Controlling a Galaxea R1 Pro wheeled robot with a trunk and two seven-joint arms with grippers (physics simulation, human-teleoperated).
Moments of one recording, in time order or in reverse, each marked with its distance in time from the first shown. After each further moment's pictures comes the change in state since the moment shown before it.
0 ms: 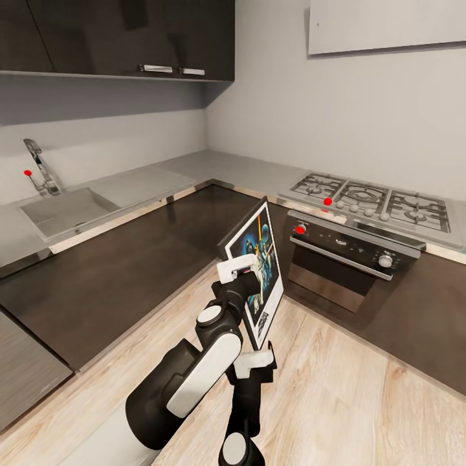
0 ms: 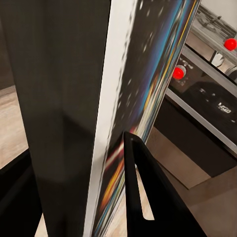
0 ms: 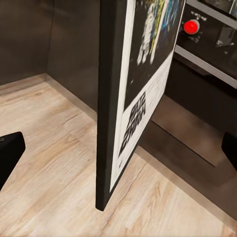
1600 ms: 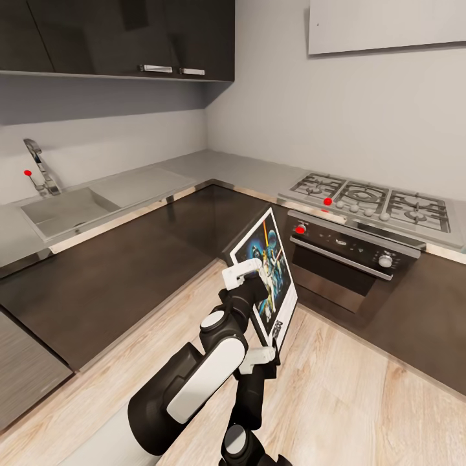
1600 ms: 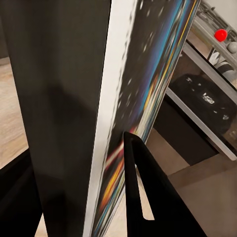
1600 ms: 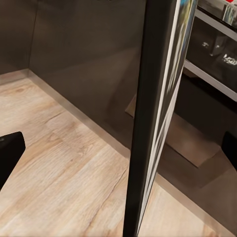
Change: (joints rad) left arm 0.000 0.000 -0.045 0.000 0.116 -0.076 0.031; right arm -0.048 0.000 -0.005 0.089 -0.002 -0.013 -0.047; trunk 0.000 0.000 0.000
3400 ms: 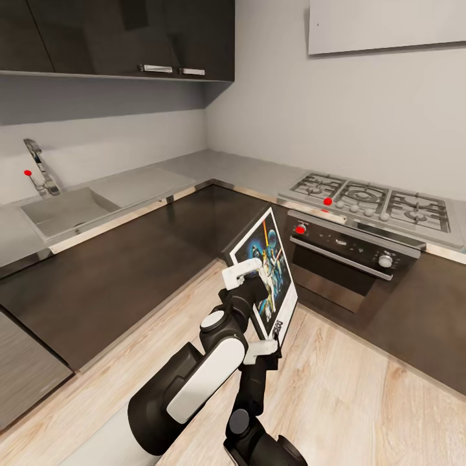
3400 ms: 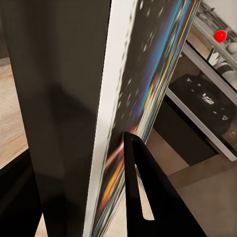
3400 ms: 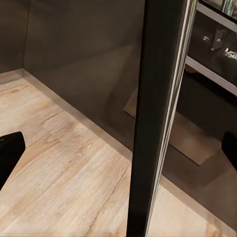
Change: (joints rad) left arm 0.000 0.000 0.000 -0.002 0.000 -0.002 0.000; right arm -0.081 0.000 -0.010 0.113 -0.069 -0.071 0.000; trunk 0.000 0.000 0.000
